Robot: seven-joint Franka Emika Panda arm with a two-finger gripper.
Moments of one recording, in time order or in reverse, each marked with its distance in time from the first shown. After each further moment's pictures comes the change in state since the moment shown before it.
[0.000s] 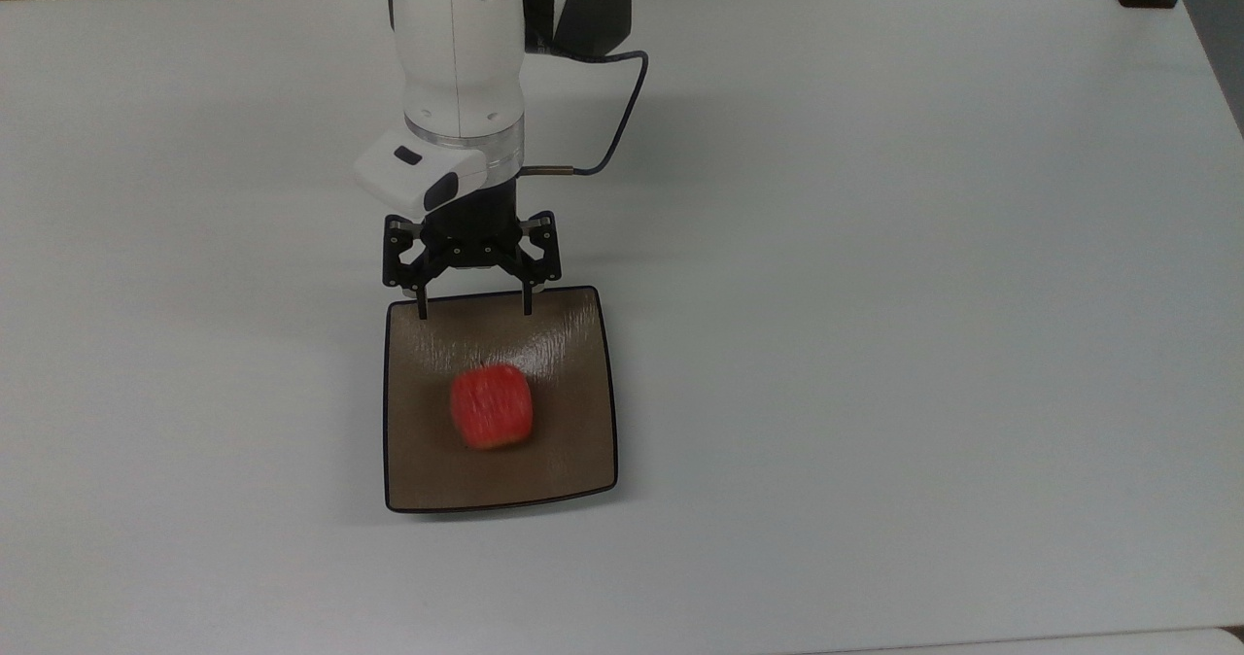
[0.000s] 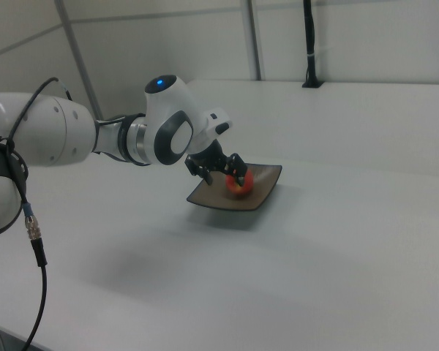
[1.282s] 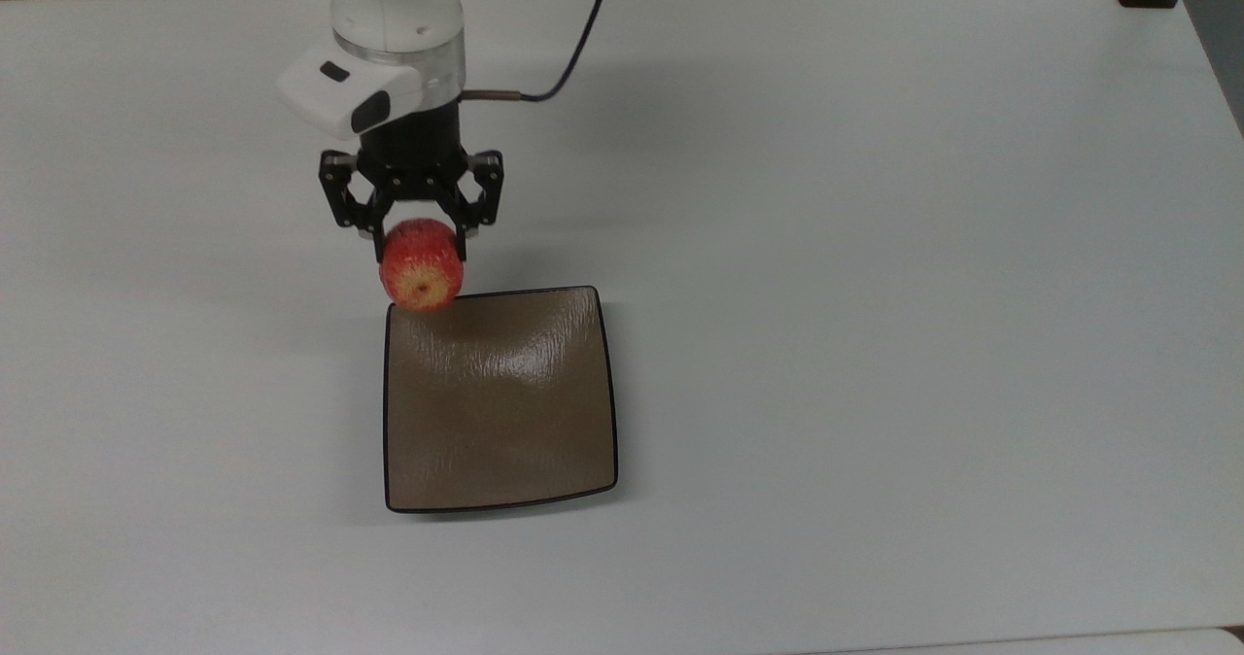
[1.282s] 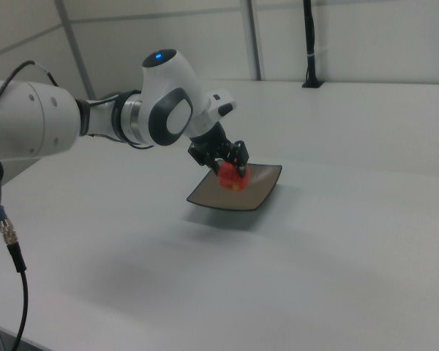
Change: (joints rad) arm -0.049 -0.113 0.000 -0.004 0.001 -0.133 -0.047
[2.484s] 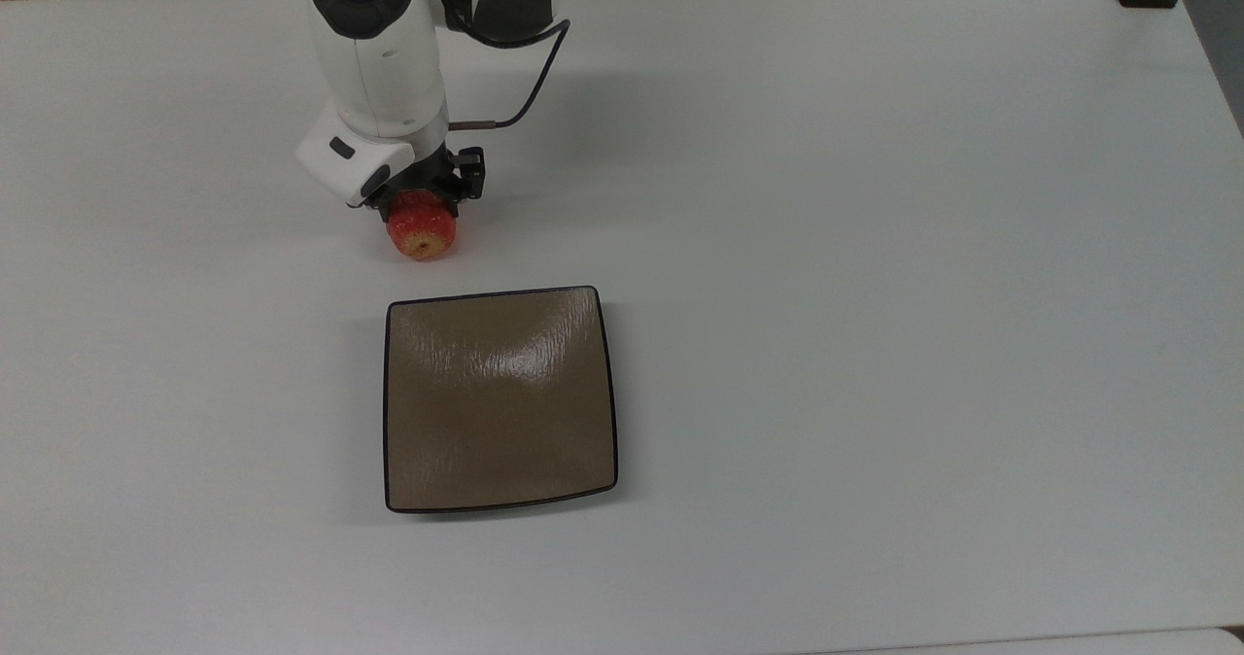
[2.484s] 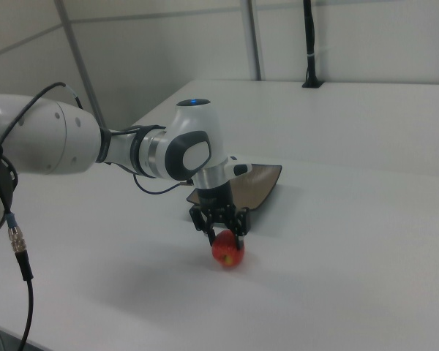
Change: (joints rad) arm -0.026 0.043 -0.036 -0.119 -0.017 -0.251 -0.089
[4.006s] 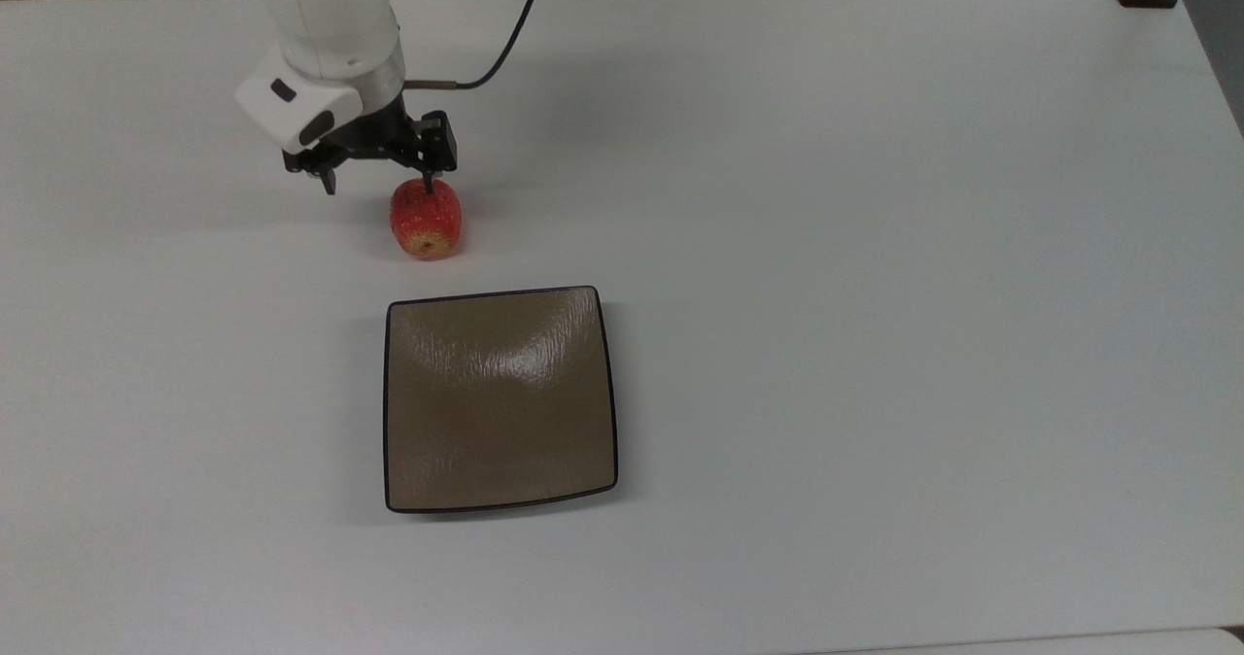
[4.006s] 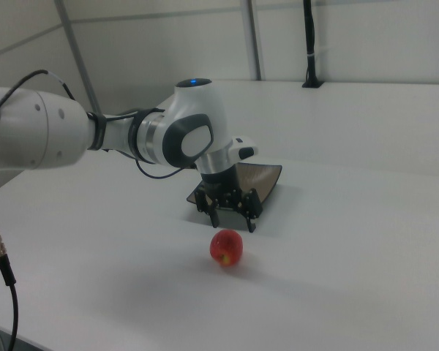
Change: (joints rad) arm -0.011 -0.074 -0.037 0.008 0.021 -0.002 0.002
